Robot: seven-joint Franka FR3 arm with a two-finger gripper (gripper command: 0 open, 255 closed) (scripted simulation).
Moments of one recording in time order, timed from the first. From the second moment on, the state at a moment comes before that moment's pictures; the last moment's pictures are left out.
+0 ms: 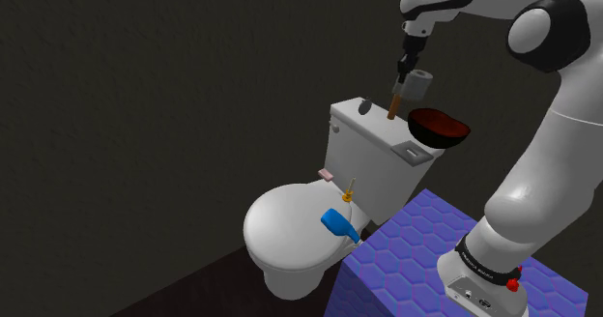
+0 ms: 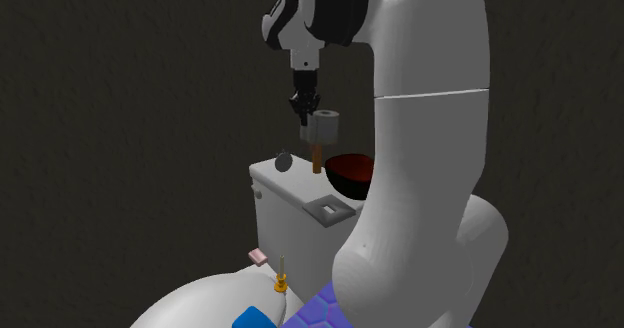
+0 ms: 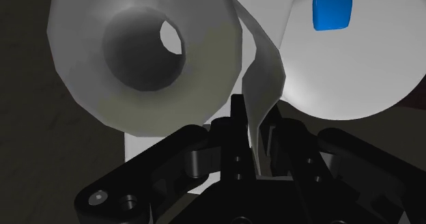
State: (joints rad) arm -0.22 0.16 -0.34 -1.64 0.05 1.76 -0.65
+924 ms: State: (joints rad) arm -0.30 -0.11 -0.42 -1.94 -0.05 1.81 -0.78
